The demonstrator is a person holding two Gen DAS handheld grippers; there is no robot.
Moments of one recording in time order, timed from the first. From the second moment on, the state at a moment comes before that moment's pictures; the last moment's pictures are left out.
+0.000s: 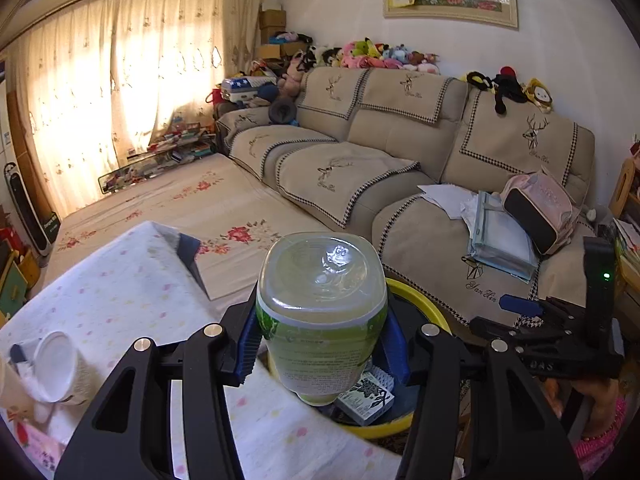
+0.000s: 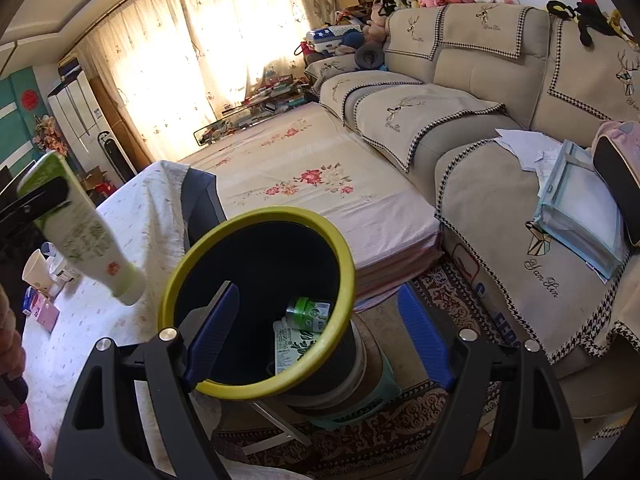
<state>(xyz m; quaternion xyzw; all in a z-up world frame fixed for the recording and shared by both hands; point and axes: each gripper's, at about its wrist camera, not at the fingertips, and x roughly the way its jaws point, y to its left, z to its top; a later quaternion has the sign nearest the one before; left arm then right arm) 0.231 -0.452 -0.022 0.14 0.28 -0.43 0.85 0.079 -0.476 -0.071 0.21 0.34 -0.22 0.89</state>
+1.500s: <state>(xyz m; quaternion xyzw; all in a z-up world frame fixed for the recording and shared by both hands) 0.323 -0.031 -0.088 -0.03 0.29 -0.06 0.95 0.348 -0.235 -0.022 0.06 0.40 0.02 0.91</state>
